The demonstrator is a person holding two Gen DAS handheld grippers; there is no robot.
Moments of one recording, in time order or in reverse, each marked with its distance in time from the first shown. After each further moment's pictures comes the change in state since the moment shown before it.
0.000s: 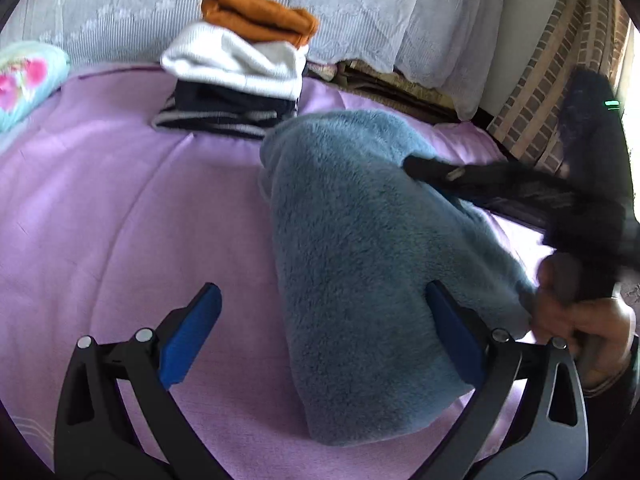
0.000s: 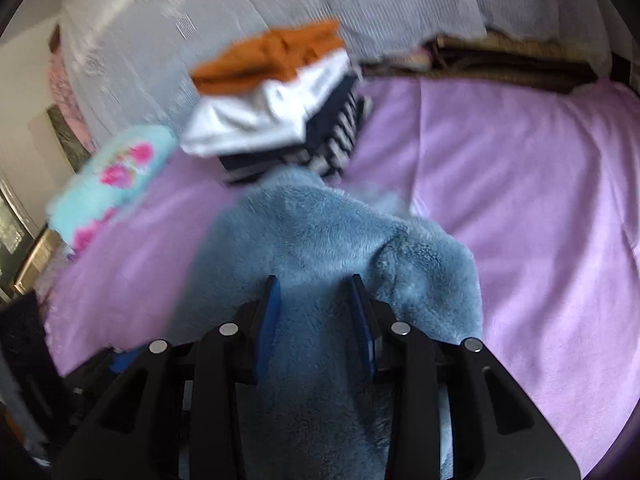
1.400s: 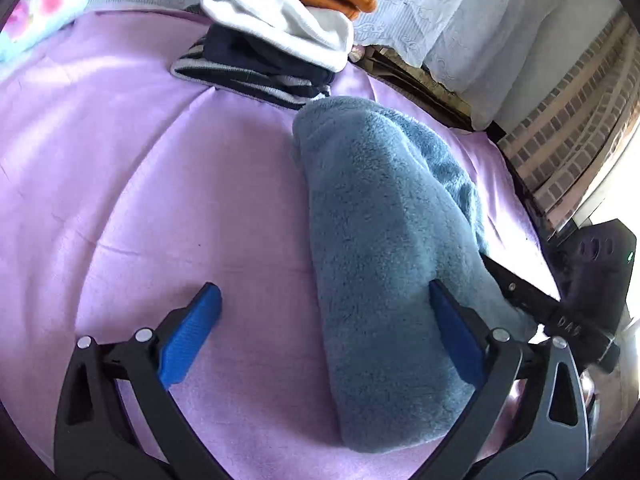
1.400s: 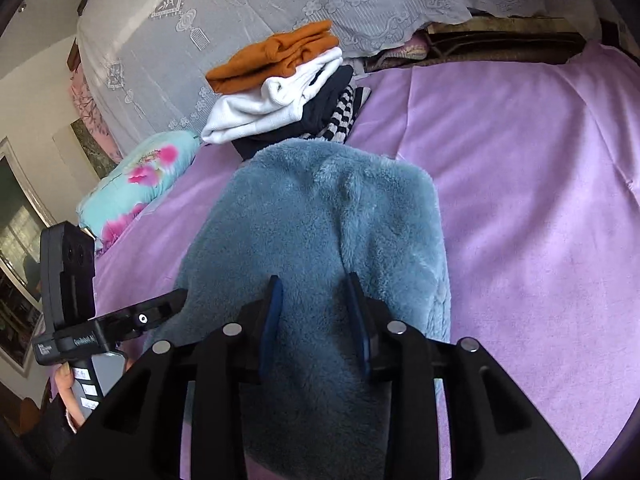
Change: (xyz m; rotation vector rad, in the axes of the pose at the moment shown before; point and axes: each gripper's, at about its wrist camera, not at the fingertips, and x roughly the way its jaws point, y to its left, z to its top) left arm 0.015 0.036 0.003 -0.167 0.064 -0.050; right arm -0.053 -0.014 -0.040 0.030 -0.073 0.104
